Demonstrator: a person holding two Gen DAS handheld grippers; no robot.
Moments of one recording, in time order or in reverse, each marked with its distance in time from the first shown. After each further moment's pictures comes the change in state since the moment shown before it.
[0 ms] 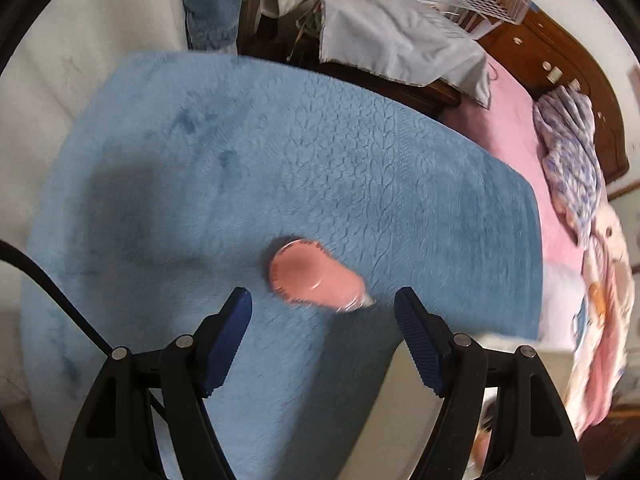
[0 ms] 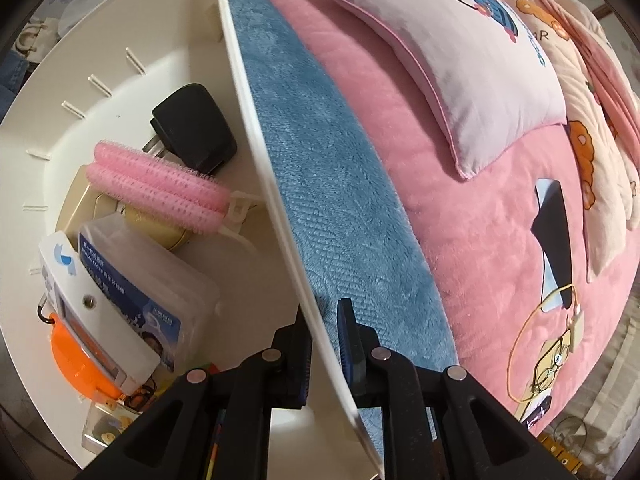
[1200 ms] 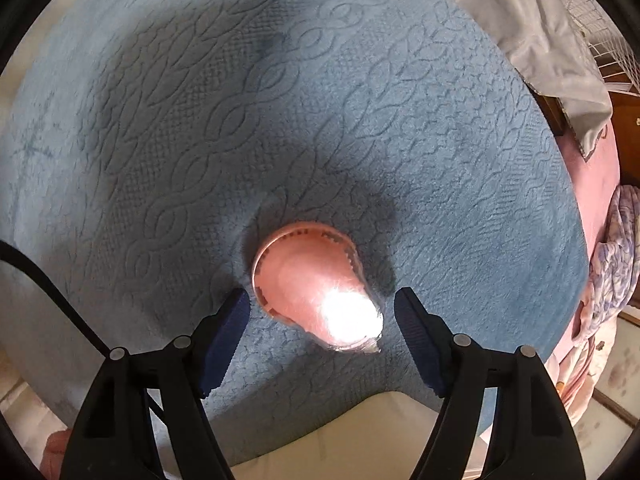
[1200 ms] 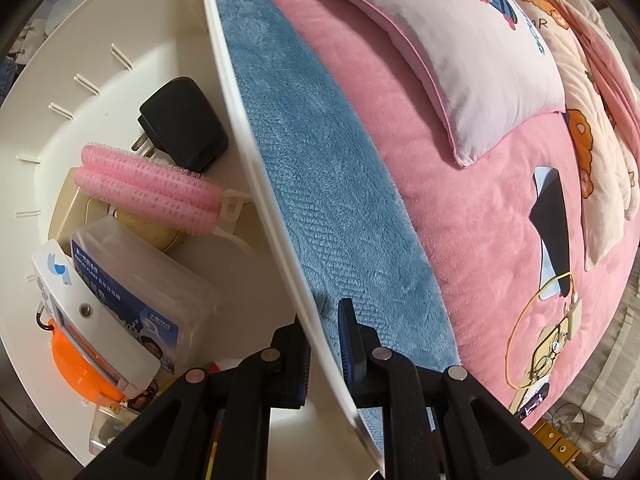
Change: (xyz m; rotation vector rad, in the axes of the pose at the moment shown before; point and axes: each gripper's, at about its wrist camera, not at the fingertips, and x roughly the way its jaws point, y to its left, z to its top) left arm 0.063 0.020 0.017 -0.448 0.283 0.114; right arm 0.006 -0.001 0.004 0.024 0.051 -0.013
